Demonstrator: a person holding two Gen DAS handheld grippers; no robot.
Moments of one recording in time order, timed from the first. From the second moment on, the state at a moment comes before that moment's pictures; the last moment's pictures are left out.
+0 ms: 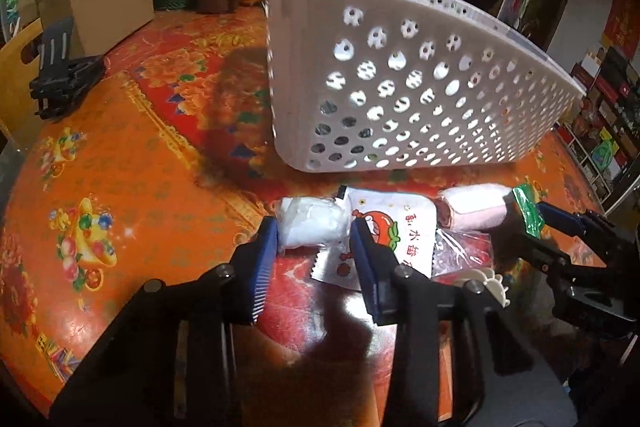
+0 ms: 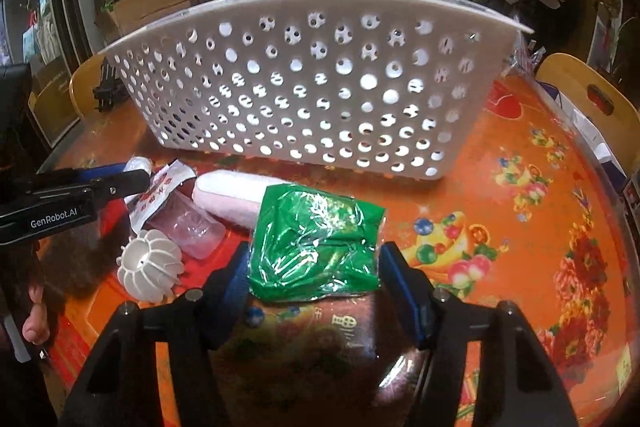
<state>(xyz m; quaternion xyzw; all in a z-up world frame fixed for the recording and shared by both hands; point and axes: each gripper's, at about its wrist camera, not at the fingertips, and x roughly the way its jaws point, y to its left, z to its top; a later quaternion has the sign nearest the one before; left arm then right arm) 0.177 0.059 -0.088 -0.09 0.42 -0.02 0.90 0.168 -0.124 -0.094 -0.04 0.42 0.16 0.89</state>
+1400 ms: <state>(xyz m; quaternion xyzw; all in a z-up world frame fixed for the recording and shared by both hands) 0.192 0.030 0.091 -0.05 0.32 -0.06 0.94 0.199 -0.134 0.058 -0.06 0.30 0.18 0.93</state>
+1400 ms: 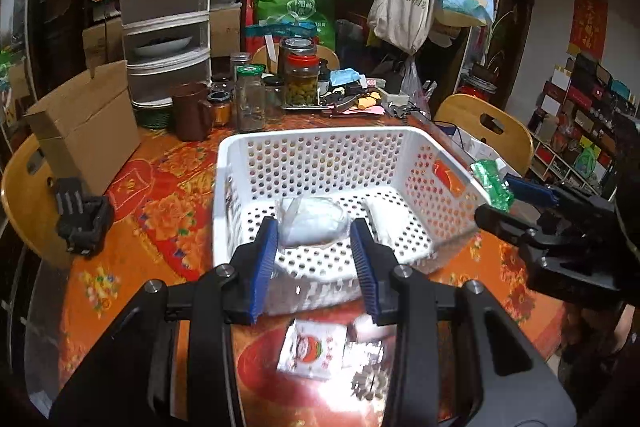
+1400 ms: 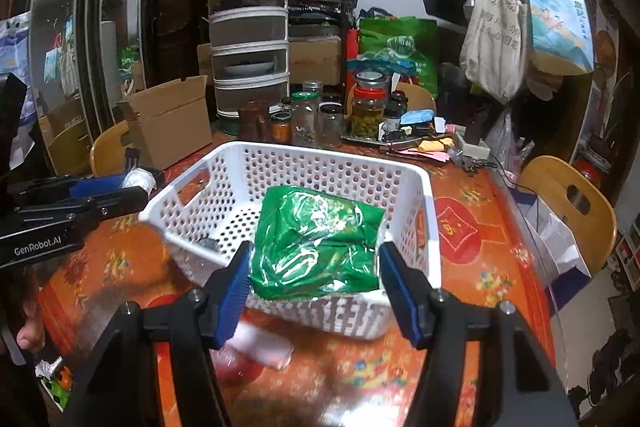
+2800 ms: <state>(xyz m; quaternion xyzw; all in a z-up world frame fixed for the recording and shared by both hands) 0.376 0.017 0.003 -0.05 0.50 -0.02 0.86 0.344 -0.101 -0.018 -0.09 0.44 0.14 0.88</state>
